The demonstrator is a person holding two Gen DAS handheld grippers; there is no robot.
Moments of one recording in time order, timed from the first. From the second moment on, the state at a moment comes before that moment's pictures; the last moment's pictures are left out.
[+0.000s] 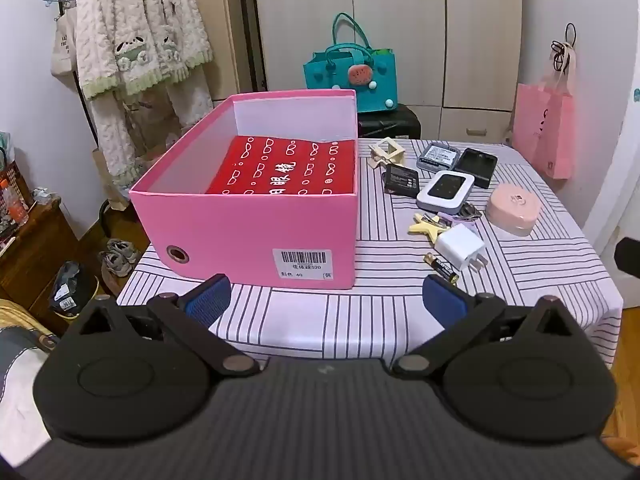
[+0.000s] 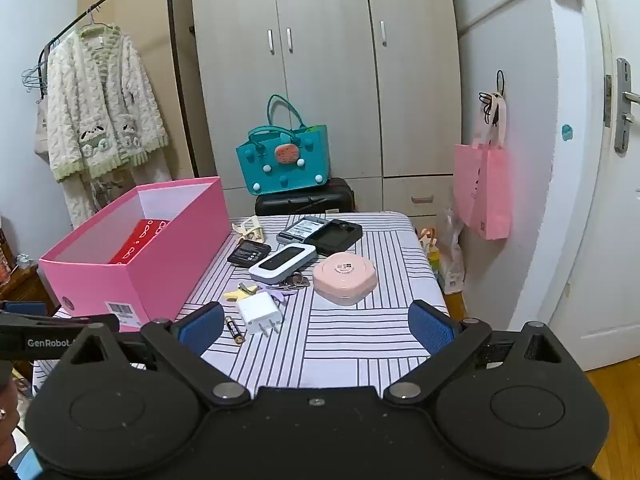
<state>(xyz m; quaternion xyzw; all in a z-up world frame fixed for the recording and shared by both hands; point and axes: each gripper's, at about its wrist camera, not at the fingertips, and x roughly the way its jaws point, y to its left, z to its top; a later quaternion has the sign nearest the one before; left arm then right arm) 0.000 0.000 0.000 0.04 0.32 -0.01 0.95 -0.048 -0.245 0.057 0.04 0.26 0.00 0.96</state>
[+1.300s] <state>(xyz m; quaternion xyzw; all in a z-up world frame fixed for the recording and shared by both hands) -0.008 -0.001 -0.013 0.07 0.31 -0.02 0.95 -0.052 -0.242 0.050 0.01 0.27 0.00 0.96</state>
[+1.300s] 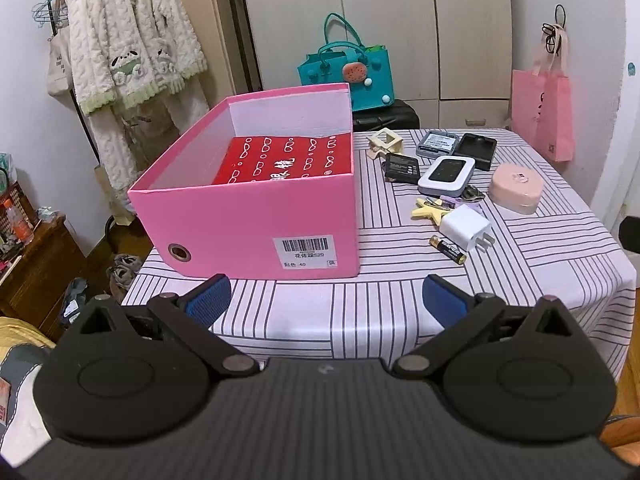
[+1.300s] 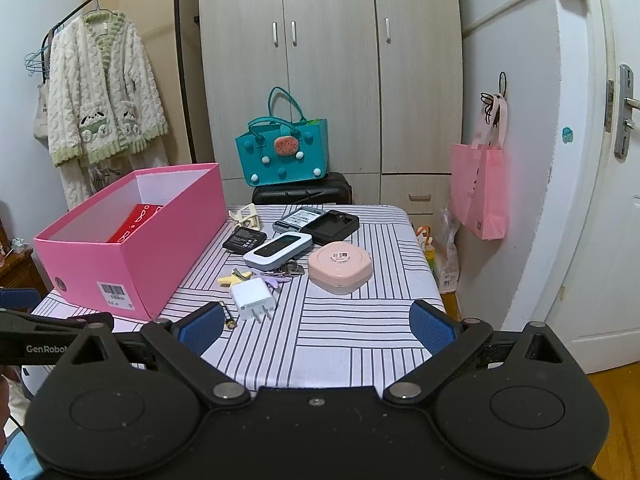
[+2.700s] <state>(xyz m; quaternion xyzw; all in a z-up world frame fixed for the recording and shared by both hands) -0.008 -0.007 -0.023 0.08 0.29 -0.02 0.95 -0.055 -0.241 0.041 0.01 0.24 0.01 0.97</state>
